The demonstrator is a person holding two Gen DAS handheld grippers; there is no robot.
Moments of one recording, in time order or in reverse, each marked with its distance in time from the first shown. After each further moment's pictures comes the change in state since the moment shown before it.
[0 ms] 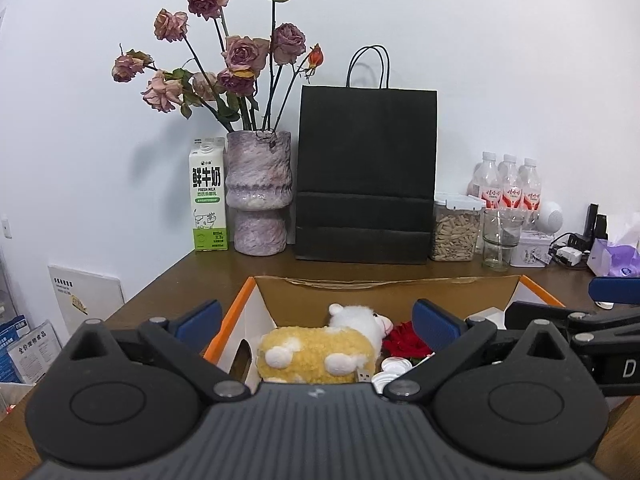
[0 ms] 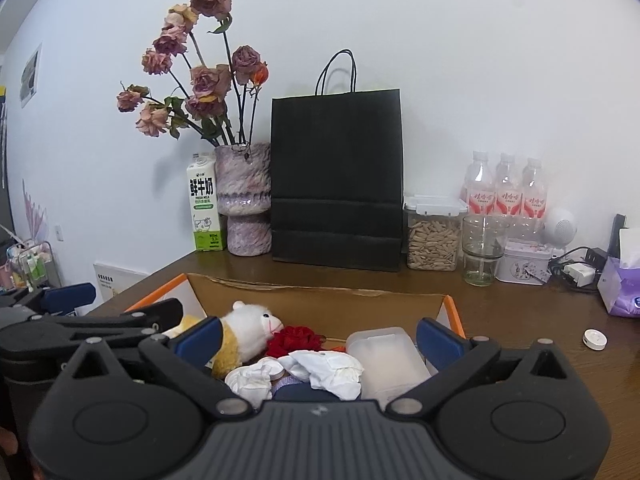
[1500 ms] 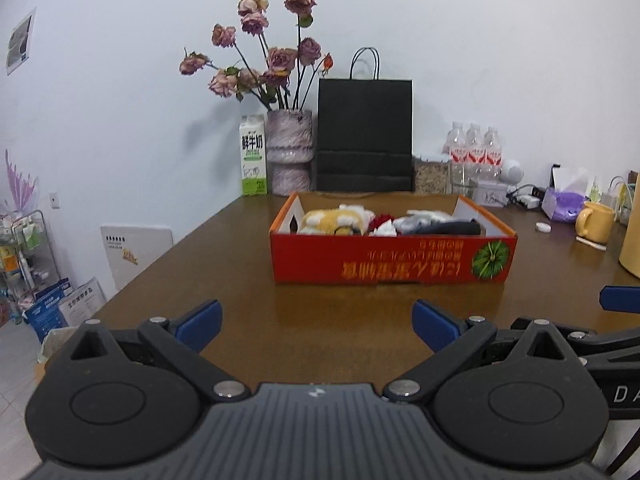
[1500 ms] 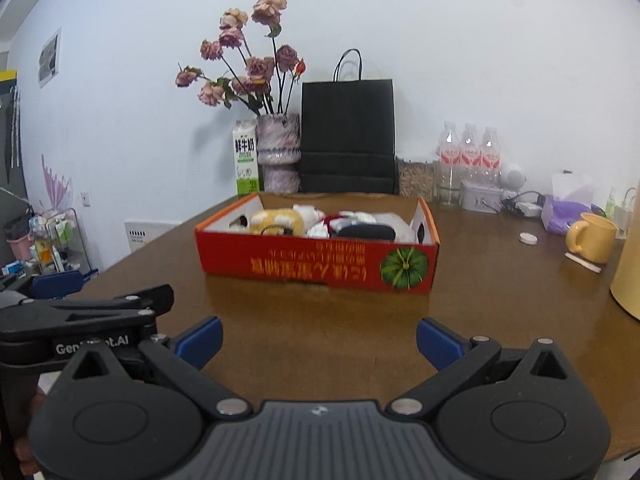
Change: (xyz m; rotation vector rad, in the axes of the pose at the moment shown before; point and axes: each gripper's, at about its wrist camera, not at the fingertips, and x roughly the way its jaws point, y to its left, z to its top) left arm -0.253 0.003 -0.083 0.011 0.093 0.049; right arm -0.245 0.065 -0.109 0.017 0.094 -0.018
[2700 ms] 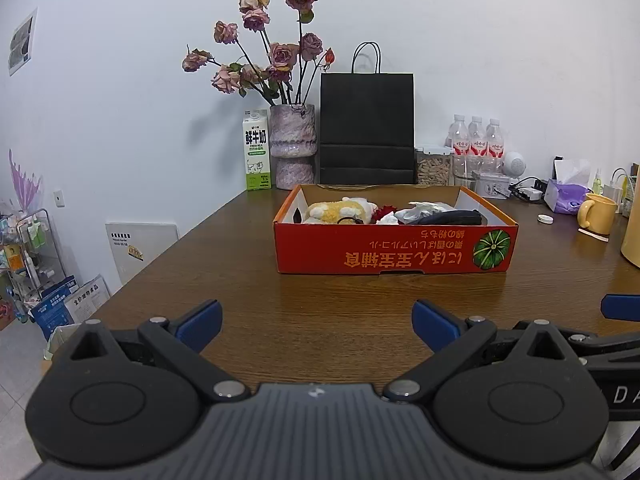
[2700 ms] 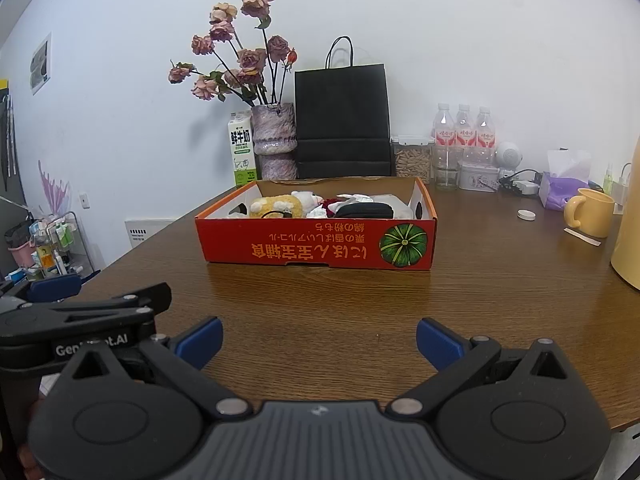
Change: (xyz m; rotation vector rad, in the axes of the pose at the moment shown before) left arm -0.006 0.000 -0.006 0.013 0.007 0.016; right arm -0.001 -0.003 -0.007 0.039 0.027 0.007
